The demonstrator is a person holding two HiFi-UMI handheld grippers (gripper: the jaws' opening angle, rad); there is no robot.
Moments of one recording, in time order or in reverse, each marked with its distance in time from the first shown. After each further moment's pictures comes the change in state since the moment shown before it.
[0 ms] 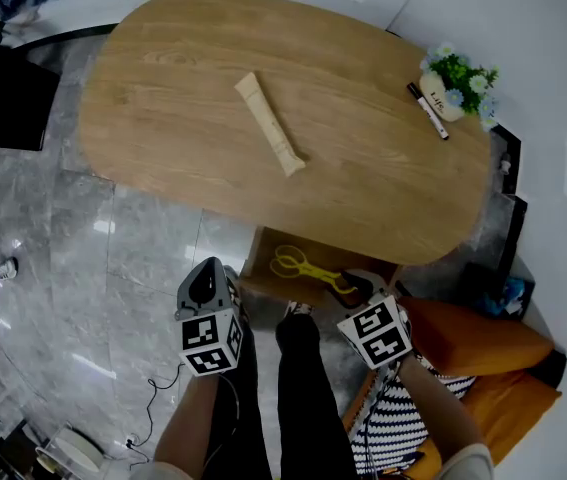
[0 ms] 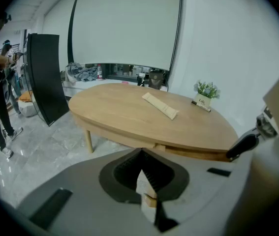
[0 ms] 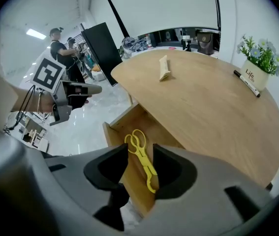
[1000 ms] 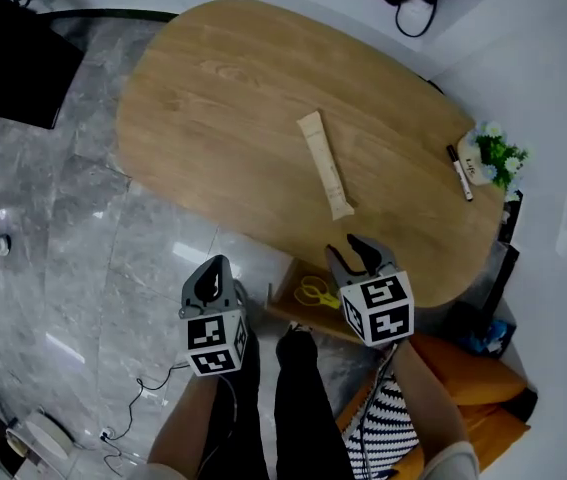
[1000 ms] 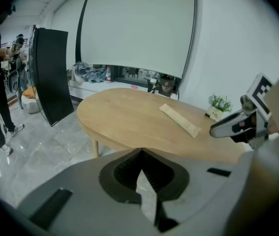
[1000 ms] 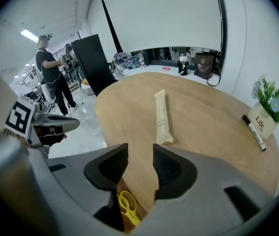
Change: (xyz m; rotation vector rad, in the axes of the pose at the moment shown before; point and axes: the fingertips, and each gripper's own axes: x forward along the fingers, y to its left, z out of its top) left arm 0.017 0.076 0.055 -0.072 -0.035 0.013; right arm 0.029 -0.022 0.188 0.024 -0.150 -0.127
